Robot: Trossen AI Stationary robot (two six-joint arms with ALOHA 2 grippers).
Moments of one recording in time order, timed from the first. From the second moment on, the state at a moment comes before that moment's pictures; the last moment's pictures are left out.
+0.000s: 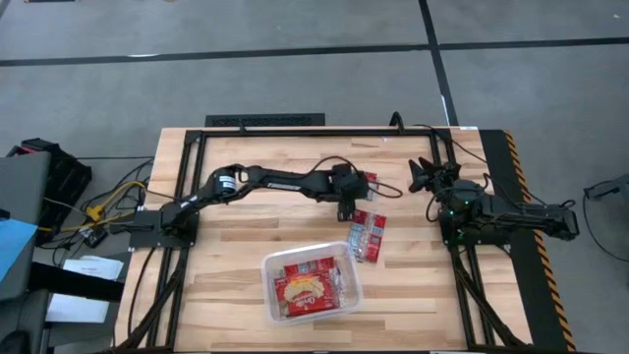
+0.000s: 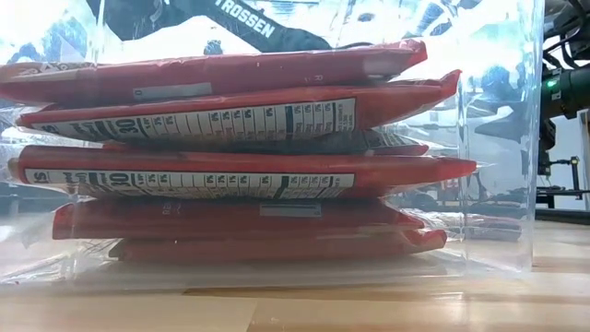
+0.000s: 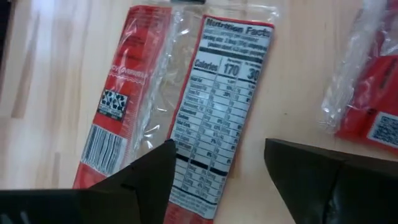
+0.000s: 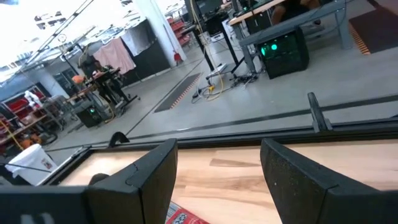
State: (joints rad) left arm 0.14 2.42 1.92 -0.48 -0.33 0.24; right arm -0.16 0.10 0.04 -0.02 0.90 0.53
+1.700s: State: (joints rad) left arm 0.14 2.19 2.31 -1.14 -0.08 0.03; right arm -0.16 0.10 0.04 -0.03 0.88 0.60
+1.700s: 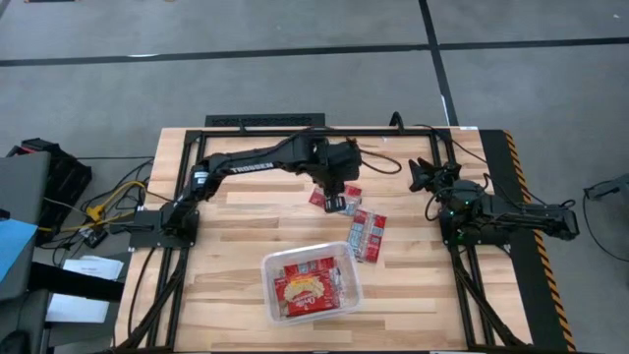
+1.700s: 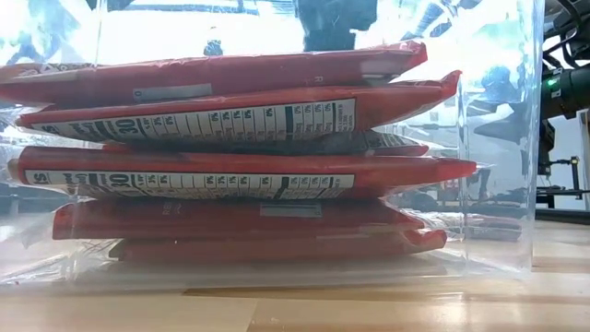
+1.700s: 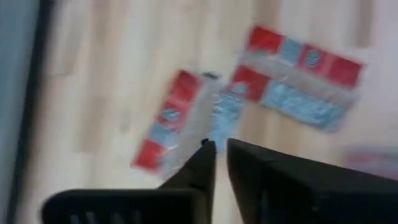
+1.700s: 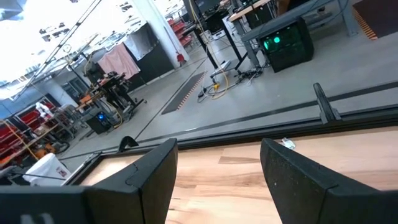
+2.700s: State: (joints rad) left arm 0.36 1.84 1.90 -1.41 0.15 -0.16; right arm -0.24 1.08 0.35 0.05 0.20 0.86
